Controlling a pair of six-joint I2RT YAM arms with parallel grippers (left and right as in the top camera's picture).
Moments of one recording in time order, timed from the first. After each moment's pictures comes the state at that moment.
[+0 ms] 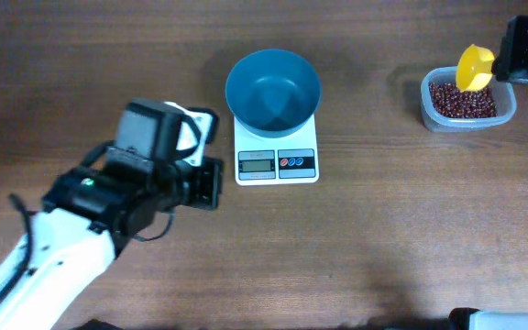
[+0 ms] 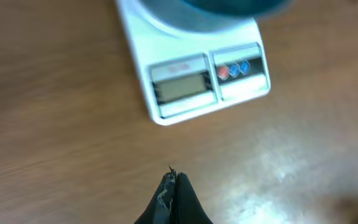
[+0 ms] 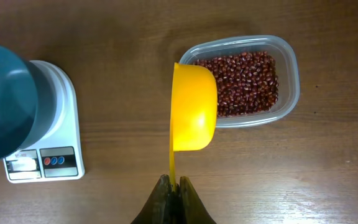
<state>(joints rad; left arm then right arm) -0.41 1.17 0.79 -0.59 0.19 -0.22 -0.17 1.52 1.67 -1.26 -0.14 -0.01</state>
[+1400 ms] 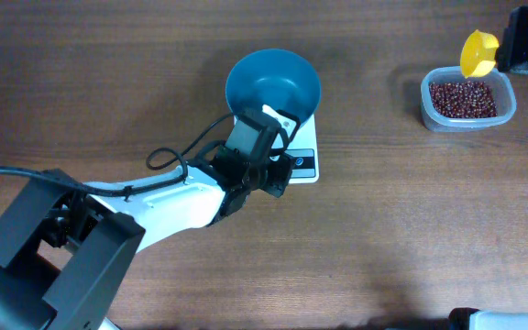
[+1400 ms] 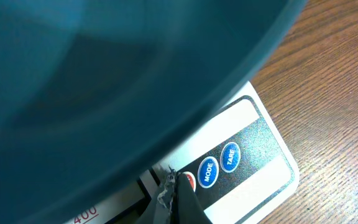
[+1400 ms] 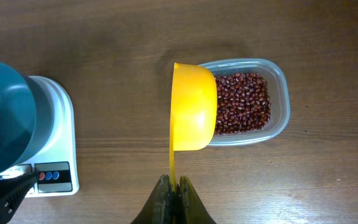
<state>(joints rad) -0.64 1.75 0.79 0.12 0.05 -0.13 -0.17 1.52 1.67 -1.19 -0.13 -0.02</state>
